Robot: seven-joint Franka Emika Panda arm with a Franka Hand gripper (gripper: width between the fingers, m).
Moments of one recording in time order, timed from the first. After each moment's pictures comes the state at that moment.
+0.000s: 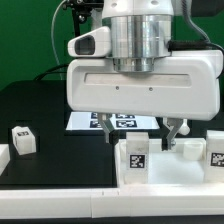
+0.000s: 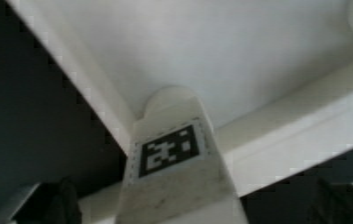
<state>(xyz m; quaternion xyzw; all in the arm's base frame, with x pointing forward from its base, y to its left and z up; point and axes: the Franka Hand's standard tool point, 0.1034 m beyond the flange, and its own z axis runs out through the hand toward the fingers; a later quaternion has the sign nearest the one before) 0.633 0.002 0.077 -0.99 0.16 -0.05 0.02</state>
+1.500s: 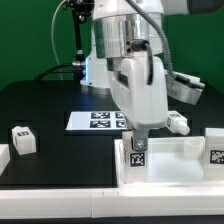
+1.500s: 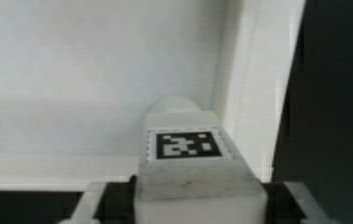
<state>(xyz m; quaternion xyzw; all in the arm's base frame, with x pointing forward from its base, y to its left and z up) 0.632 0.000 0.079 -0.71 0.70 -0.03 0.08</state>
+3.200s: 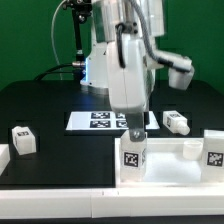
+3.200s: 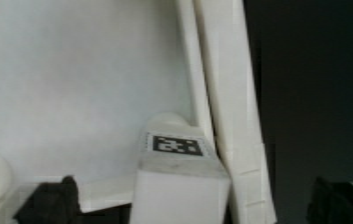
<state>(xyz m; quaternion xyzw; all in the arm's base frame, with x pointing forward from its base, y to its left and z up) 0.636 0.006 0.109 -0.62 0.78 0.00 0.09</state>
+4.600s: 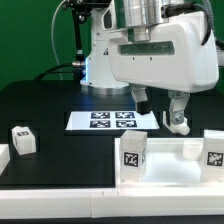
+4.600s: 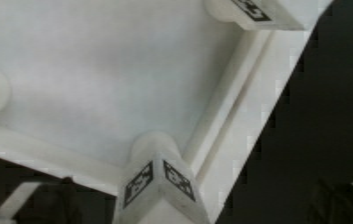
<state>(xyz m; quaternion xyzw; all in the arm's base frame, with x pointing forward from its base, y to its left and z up) 0.624 0.027 0.113 -0.85 0.53 -0.03 0.07</state>
